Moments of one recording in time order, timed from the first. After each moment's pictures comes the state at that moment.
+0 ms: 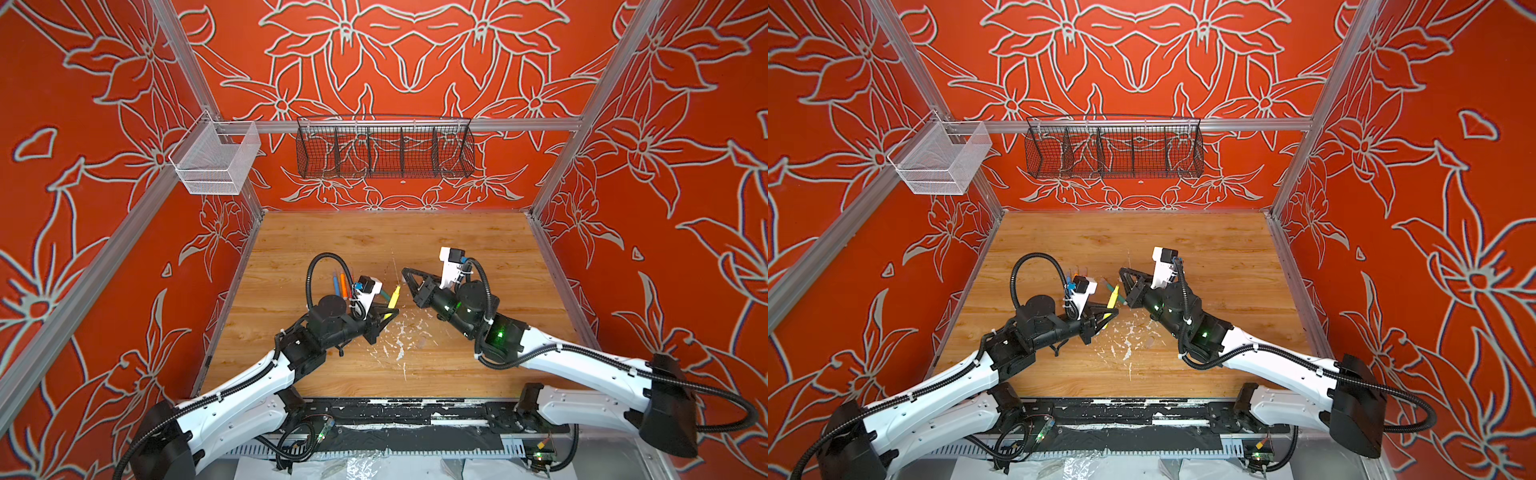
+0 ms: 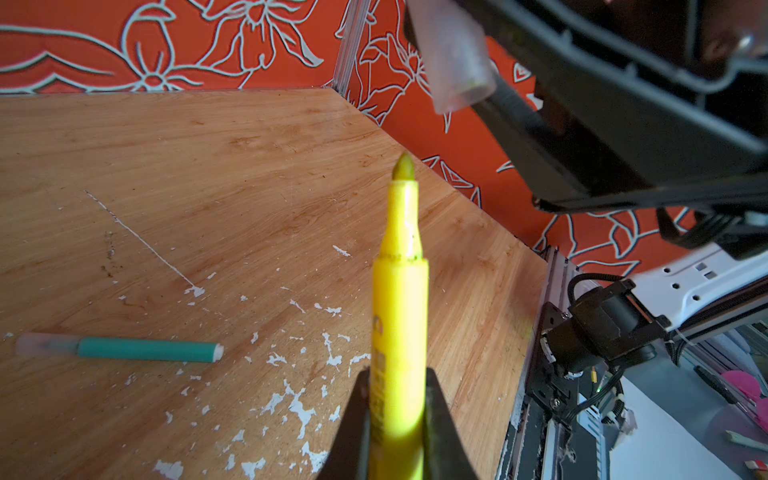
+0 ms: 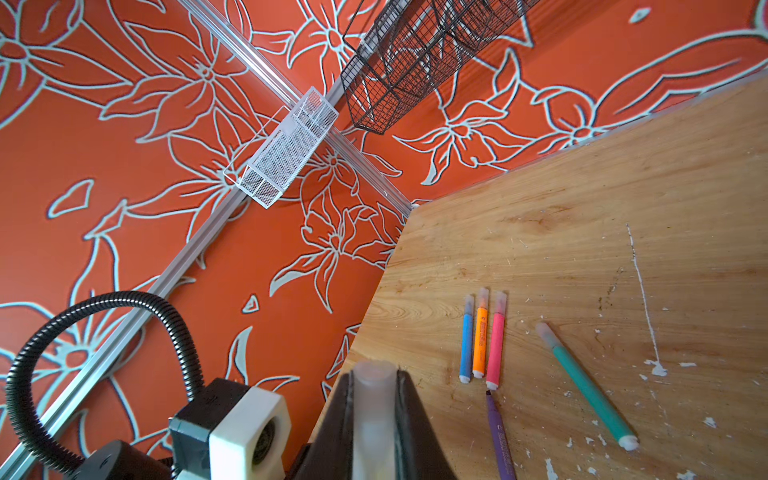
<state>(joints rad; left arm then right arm) -0.70 0.87 0.50 0.11 0.29 -0.32 0.98 1.13 0.76 0.34 0.26 0.85</state>
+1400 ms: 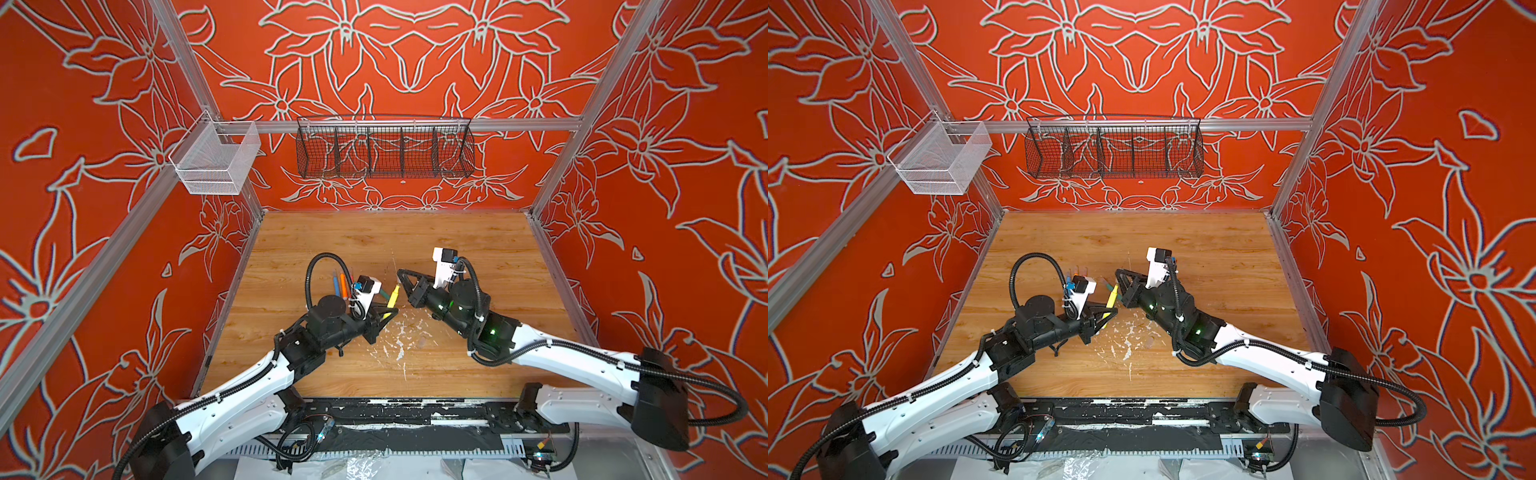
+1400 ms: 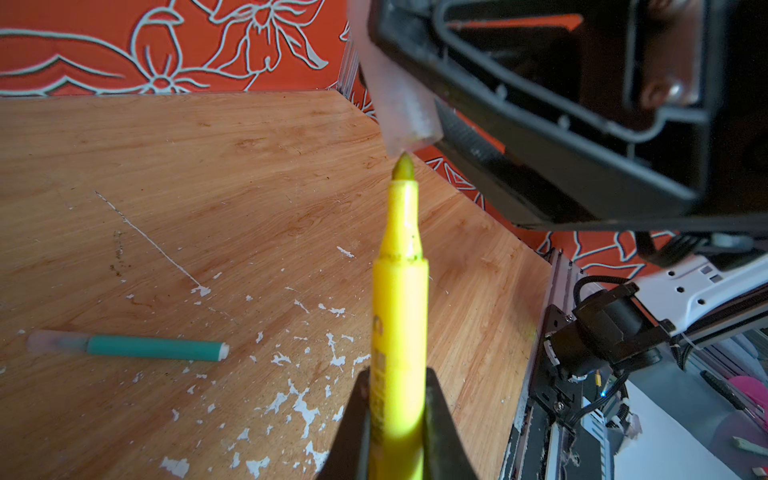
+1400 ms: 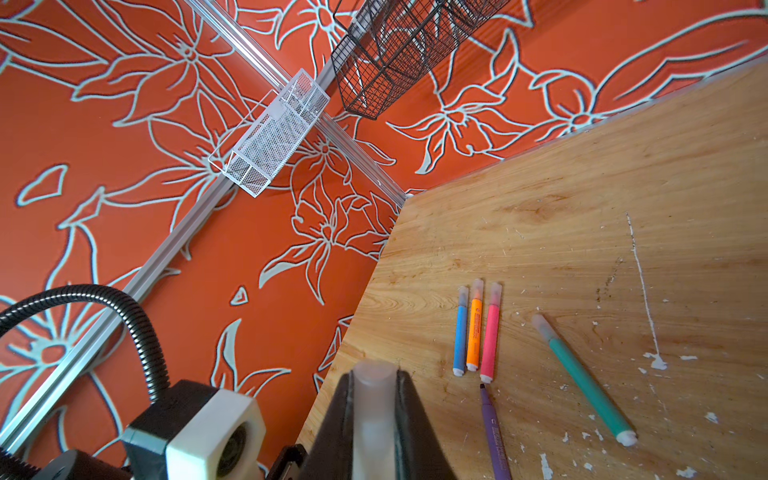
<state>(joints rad) -0.70 0.86 0.50 0.11 0.28 -0.32 0.98 1.18 0.77 0.35 0.25 0.85</state>
